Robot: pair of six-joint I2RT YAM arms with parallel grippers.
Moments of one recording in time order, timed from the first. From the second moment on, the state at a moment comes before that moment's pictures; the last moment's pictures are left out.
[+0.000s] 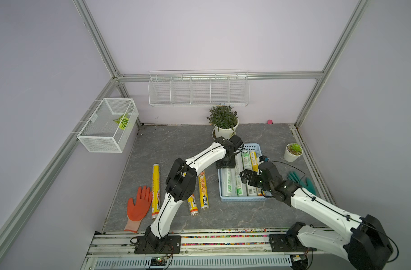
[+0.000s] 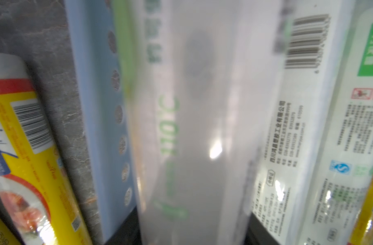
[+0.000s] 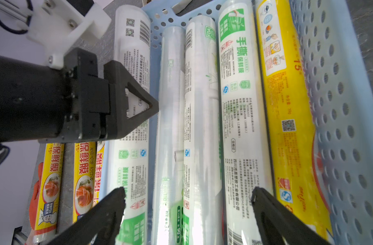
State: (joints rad) left arm -0.83 2.26 2.03 -1.13 -0.08 -0.75; right arm 0.61 1.12 0.64 -0.27 0.04 0.74
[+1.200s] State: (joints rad) left arm -0.82 1.82 1.66 -0.96 -0.23 -0.75; right arm 0.61 1.19 0.72 -0.20 -0.14 0.73
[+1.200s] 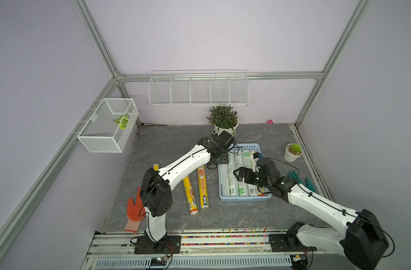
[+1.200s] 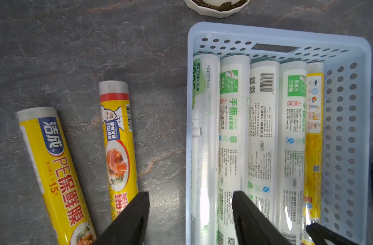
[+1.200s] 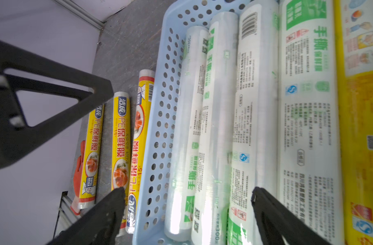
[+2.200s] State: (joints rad) left arm -0.56 1.67 1.11 -0.70 0.06 -0.75; right arm 0.85 1.54 1.07 -0.36 -0.03 0.59
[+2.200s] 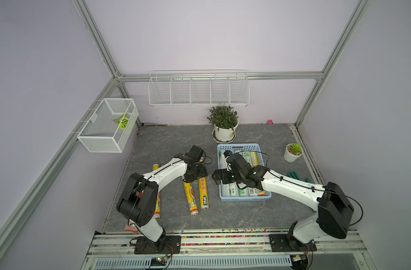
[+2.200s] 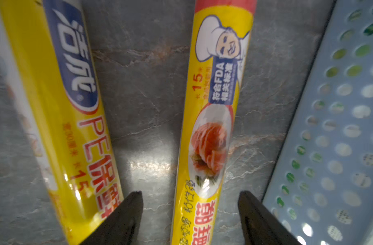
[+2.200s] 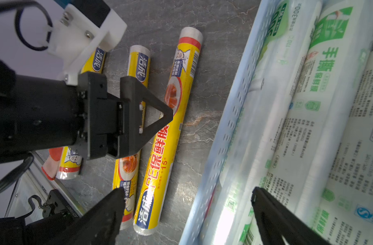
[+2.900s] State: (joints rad) left arm -0.59 1.86 1.23 -0.79 0.03 -0.70; right arm 0.85 1.61 1.08 -0.37 -0.04 0.61
